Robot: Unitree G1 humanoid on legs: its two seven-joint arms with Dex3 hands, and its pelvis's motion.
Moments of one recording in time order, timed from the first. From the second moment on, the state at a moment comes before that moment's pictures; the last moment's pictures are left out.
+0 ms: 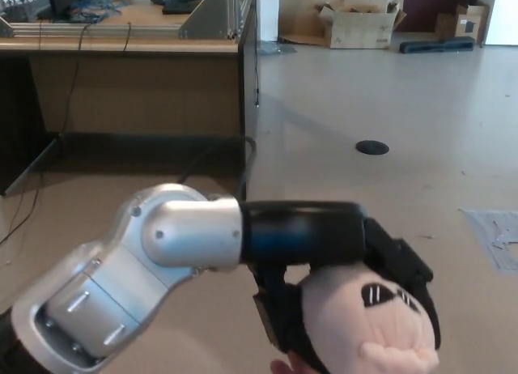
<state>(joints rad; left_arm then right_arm) -1.01 0.60 -0.55 -0.34 -0.05 0.34 -0.80 -0.37 -0.30 0.10 1.00 -0.31 -0.48 -0.17</state>
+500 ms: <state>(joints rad) -0.98 0.59 -0.60 -0.32 0.04 0.31 -0.84 -0.41 -0.30 0.12 1.10 -0.32 -0.54 -0.17</state>
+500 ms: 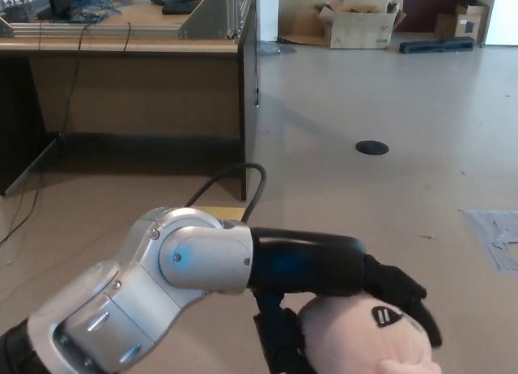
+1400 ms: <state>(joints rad) -1.12 0.61 -0.29 -0.25 0.00 0.35 -0.95 -0.43 -0.29 0.11 1.05 -0.29 -0.47 -0.13</state>
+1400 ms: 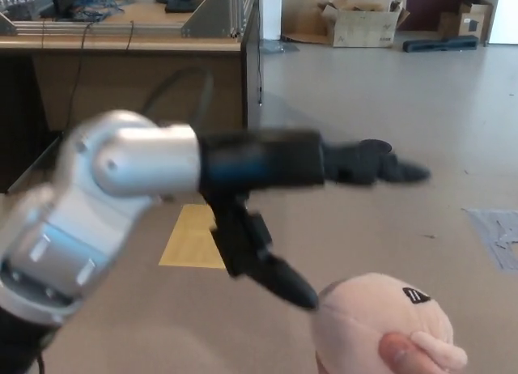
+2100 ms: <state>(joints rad) -0.73 0.80 0.24 -0.15 -0.17 0.32 -0.98 -0.40 -0.30 0.14 1.06 -0.31 -0.47 -0.15</state>
